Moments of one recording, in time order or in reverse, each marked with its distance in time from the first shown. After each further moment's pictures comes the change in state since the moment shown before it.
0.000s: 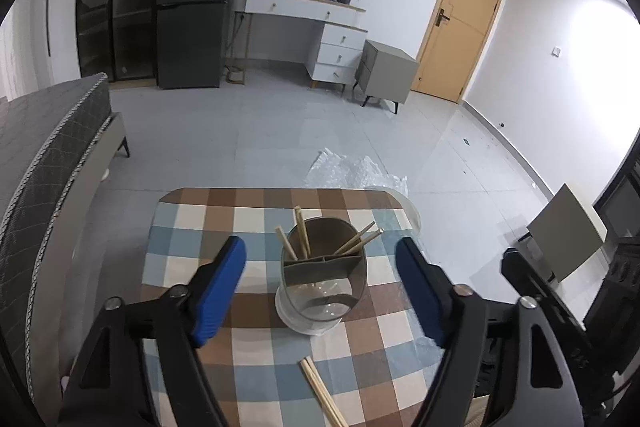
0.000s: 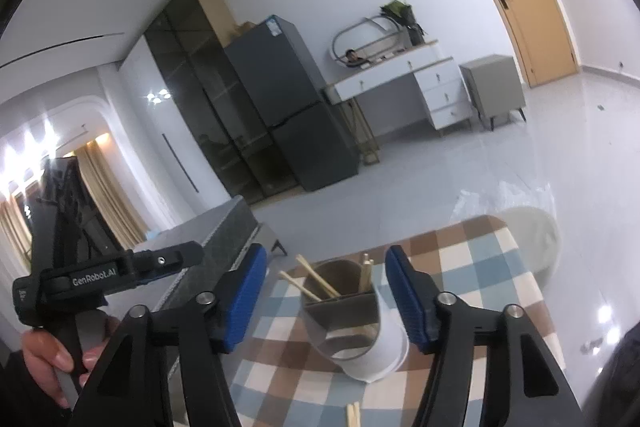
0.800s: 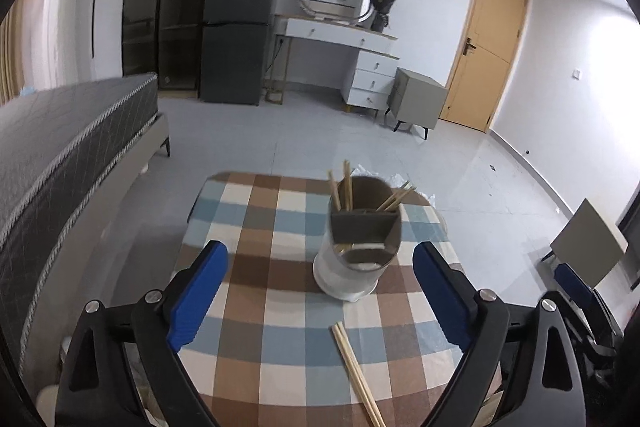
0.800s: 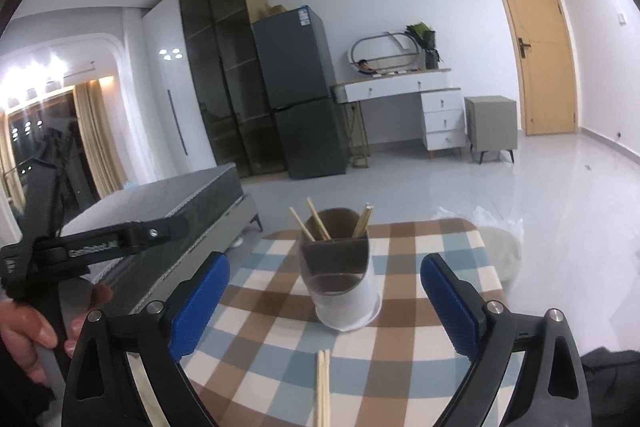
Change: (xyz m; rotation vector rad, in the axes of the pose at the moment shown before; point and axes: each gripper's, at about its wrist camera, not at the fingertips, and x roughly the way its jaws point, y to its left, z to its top) left arm -0.022 0.032 -0.092 -0.061 -0.123 0.104; right arm -0.042 0.039 -0.078 -0.236 -0.004 -0.092
